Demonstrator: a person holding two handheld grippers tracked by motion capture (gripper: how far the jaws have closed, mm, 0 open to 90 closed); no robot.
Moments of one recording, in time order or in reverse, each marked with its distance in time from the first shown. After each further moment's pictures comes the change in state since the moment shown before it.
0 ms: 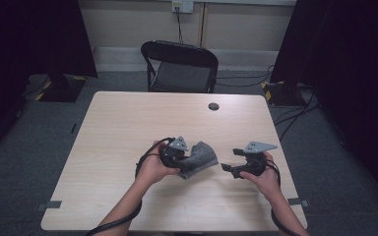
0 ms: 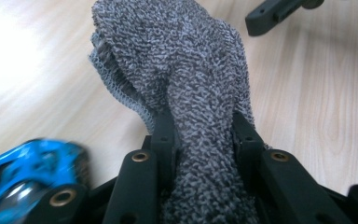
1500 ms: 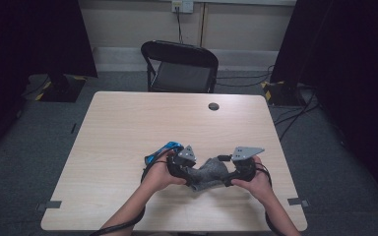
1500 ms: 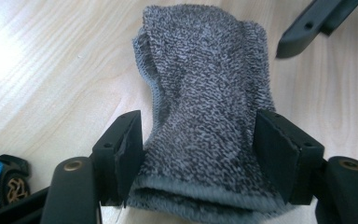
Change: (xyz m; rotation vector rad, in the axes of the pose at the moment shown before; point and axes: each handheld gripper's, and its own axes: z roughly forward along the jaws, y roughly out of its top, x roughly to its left) left arm -0.014 -0.008 0.016 0.030 -0.010 0.044; right arm 0.035 0.013 0.020 0.019 0.189 -0.144
